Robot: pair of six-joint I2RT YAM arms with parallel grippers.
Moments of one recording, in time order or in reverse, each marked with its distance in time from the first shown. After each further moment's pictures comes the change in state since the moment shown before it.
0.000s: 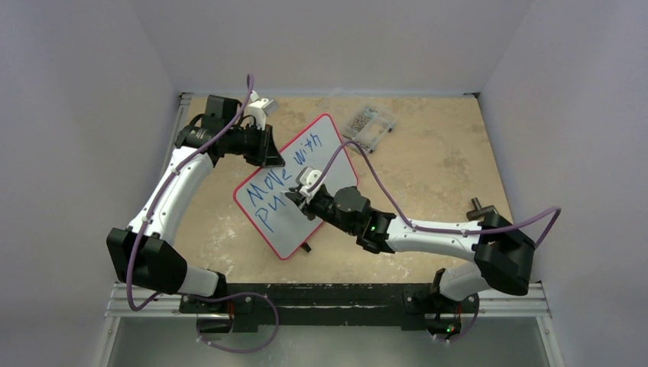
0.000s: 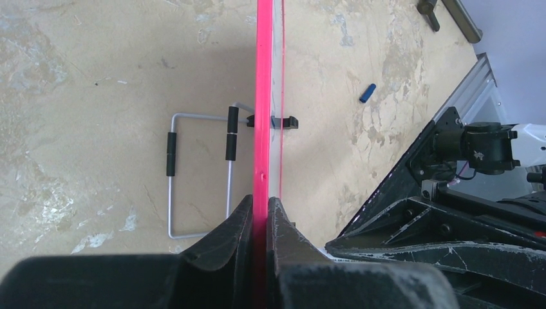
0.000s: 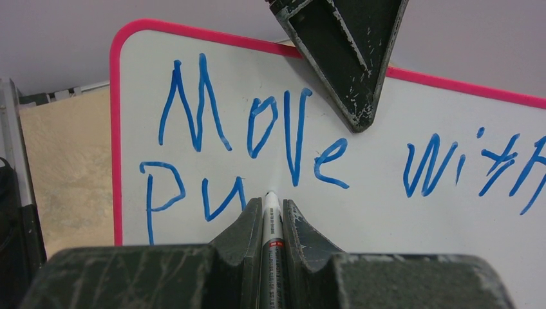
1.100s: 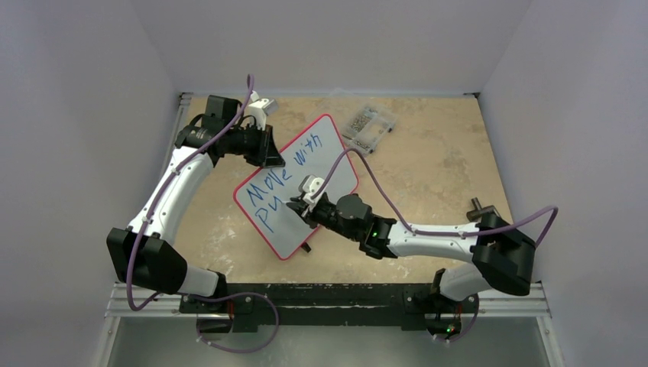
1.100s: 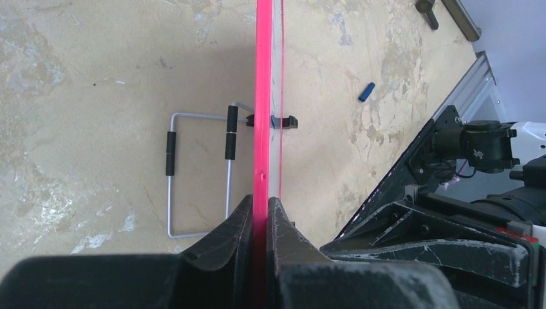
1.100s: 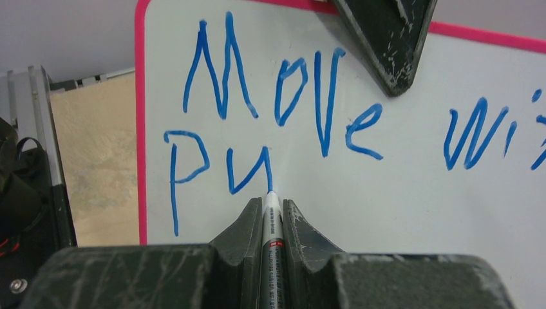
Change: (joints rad) left arm 0.000 0.000 0.000 0.000 0.003 0.005; right arm 0.017 -0.001 -0.066 0.059 -0.031 0.050
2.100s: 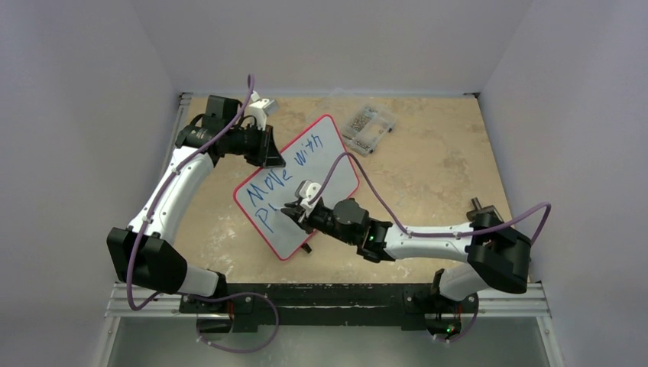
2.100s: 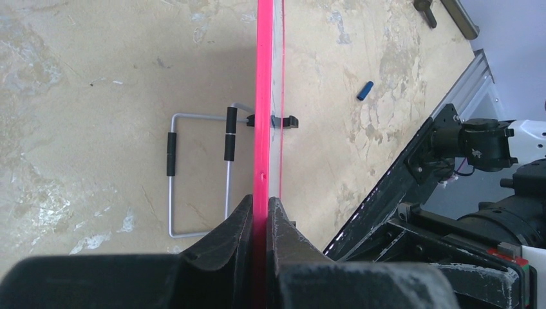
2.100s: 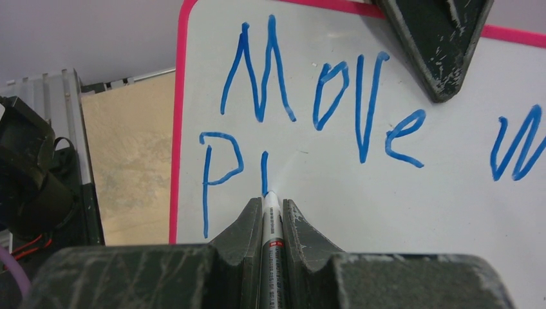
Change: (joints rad) left arm -0.002 0.001 0.000 -0.003 0.007 -0.003; right arm 0.041 0.021 -0.025 0.053 -0.013 0.024
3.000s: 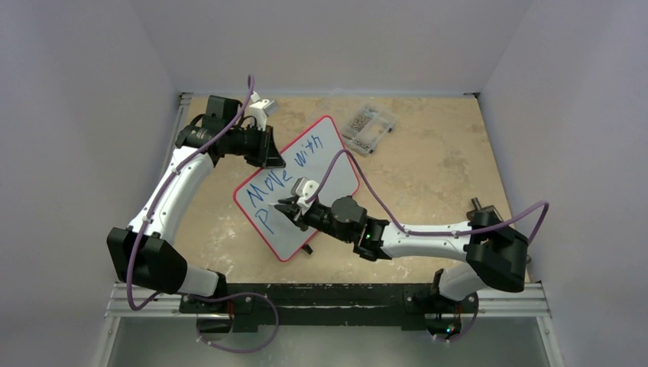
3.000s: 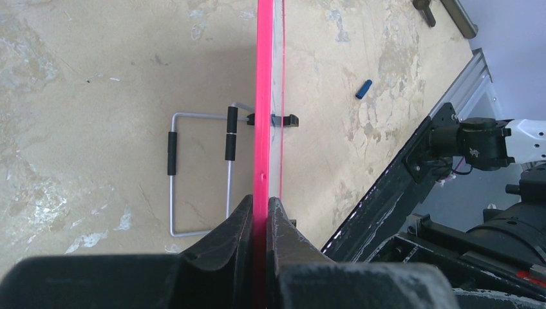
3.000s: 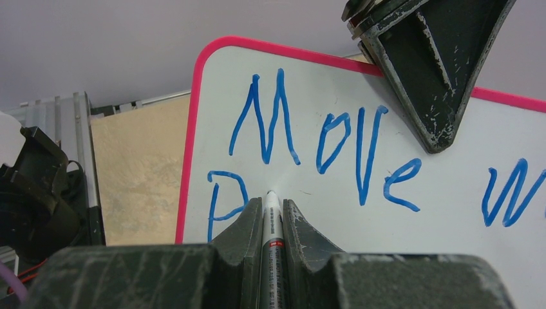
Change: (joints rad) left arm 0.000 0.000 0.000 -0.005 0.001 -0.001; right arm 0.005 0.020 0.063 0.013 -0.010 -0.025
